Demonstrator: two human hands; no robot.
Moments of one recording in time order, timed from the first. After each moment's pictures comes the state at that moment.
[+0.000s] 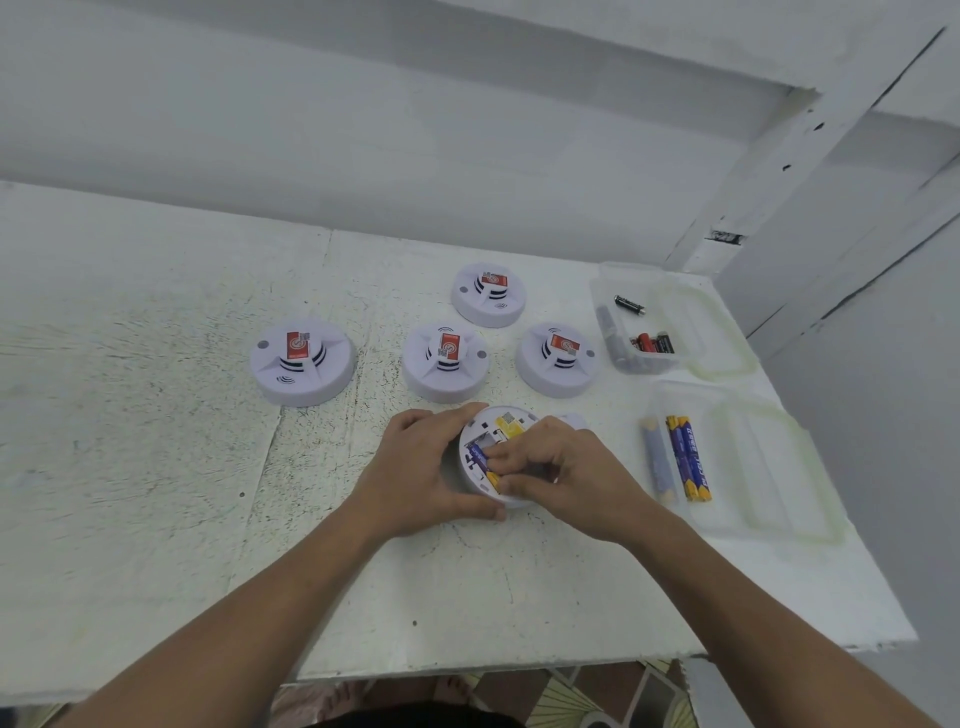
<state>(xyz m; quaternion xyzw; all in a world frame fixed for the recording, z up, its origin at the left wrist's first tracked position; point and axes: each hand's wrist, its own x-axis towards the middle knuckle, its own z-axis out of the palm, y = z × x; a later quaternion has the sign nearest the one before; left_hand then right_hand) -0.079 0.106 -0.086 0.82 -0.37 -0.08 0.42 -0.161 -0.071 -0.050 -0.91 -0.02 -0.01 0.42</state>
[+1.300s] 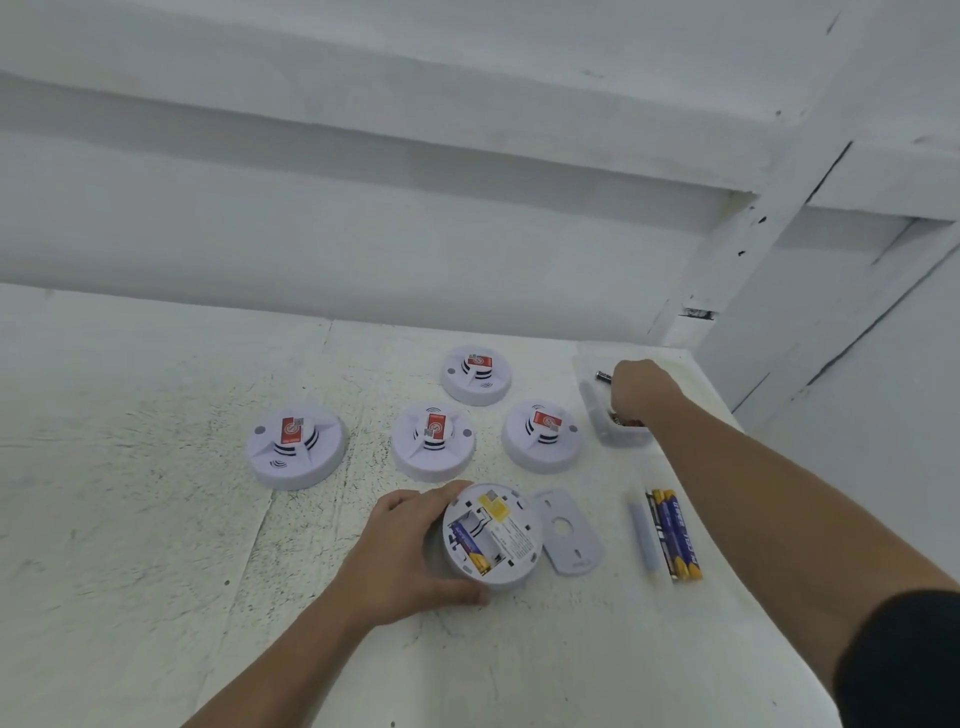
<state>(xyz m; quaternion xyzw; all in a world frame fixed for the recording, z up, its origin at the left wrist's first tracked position) -0.083 0.105 -0.073 0.85 -0.36 -0.11 0.37 -0.040 -0.209 -0.005 -0.95 0.29 0.09 -0.01</state>
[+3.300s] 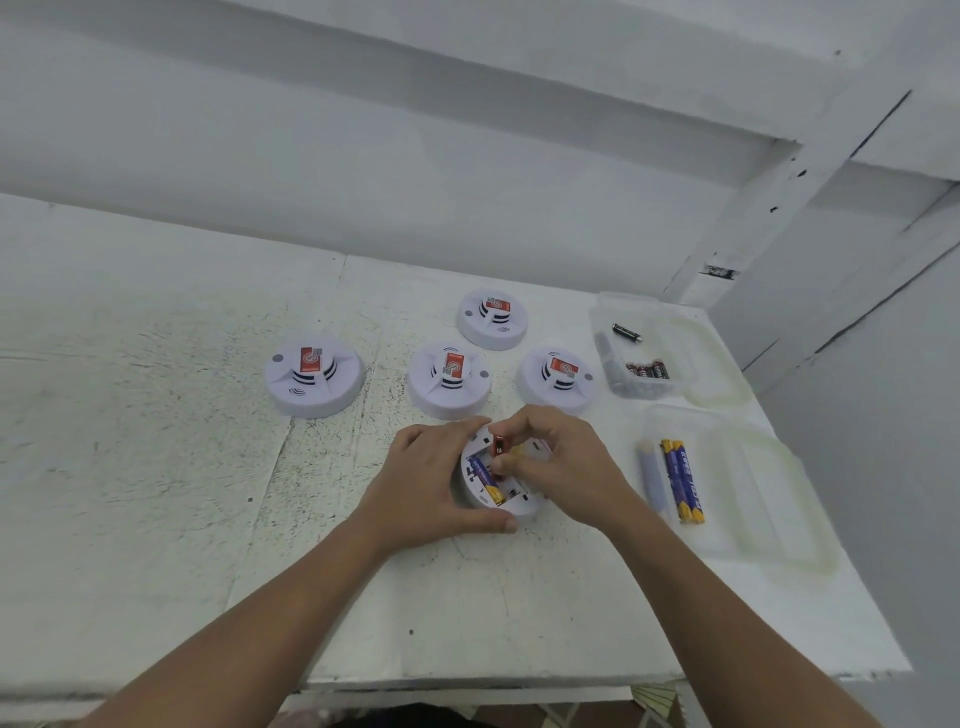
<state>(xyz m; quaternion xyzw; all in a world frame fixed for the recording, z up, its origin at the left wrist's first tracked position) -0.086 0.103 -0.079 0.85 -0.38 -0.08 0.35 -0.143 -0.062 -0.027 -0.88 0.09 0.00 0.47</state>
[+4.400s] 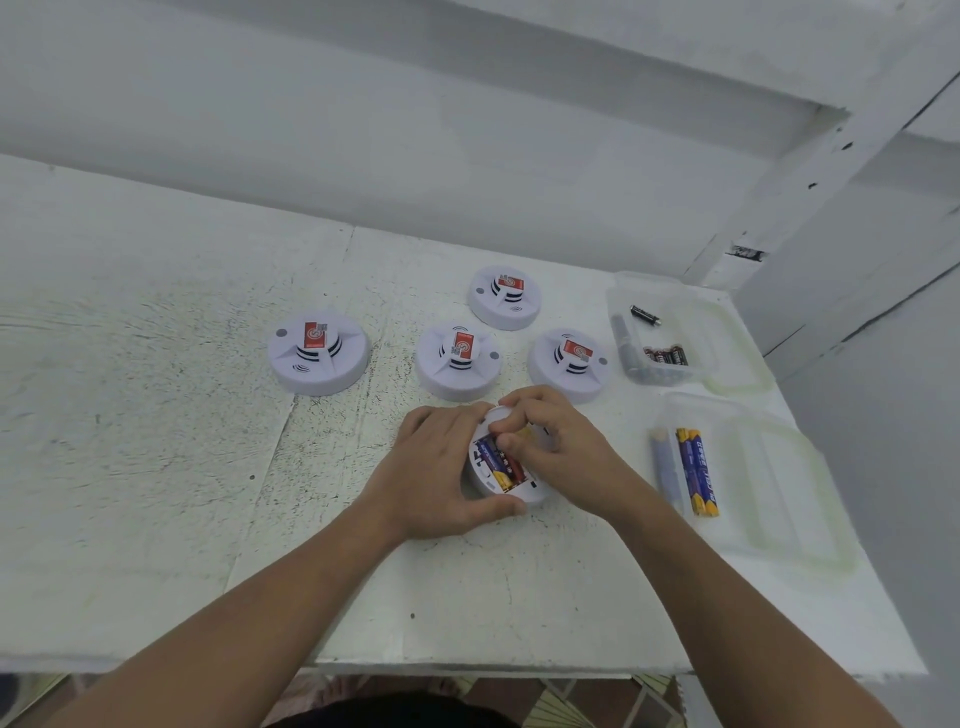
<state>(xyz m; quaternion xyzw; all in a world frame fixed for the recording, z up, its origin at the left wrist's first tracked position) -0.087 0.100 -0.095 0.86 -0.40 0.01 0.33 -0.133 -0.069 -0.047 -0.88 0.04 0.04 0.47</state>
